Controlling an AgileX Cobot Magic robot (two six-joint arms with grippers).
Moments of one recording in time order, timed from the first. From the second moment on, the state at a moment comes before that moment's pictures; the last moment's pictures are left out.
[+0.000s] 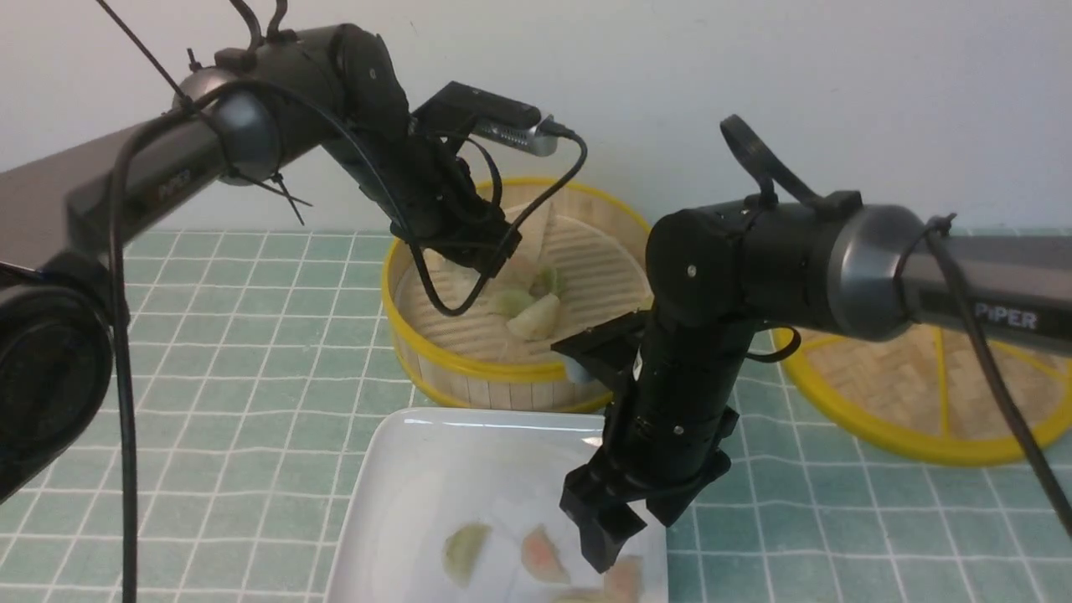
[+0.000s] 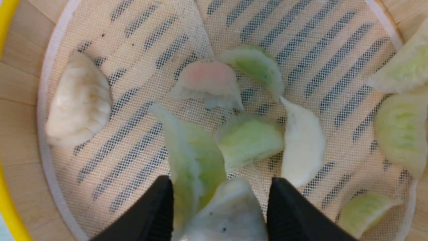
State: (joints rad) right arm 0.64 1.99 -1.42 0.29 1.18 -0.14; left arm -0.30 2.17 -1.88 -0.27 0.91 0.38
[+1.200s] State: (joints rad) right arm 0.64 1.99 -1.42 0.30 1.20 -0.14; left arm -0.36 2.24 -1.89 -0.14 0.97 0.15
